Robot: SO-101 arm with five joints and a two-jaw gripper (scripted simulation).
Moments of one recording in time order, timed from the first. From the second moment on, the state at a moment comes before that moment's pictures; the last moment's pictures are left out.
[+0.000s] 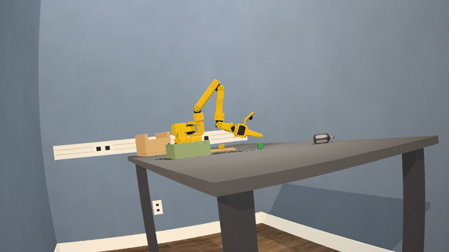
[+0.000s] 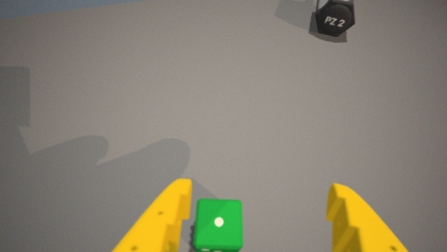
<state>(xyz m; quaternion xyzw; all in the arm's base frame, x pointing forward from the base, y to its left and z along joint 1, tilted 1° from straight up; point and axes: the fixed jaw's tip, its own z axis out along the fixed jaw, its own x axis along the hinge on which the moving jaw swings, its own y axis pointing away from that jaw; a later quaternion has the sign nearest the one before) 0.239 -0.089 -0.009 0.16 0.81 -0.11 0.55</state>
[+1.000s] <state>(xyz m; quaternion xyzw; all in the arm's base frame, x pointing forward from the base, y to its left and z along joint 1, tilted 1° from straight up) 0.239 -0.089 -0.001 0.16 0.81 -0.11 0.55</state>
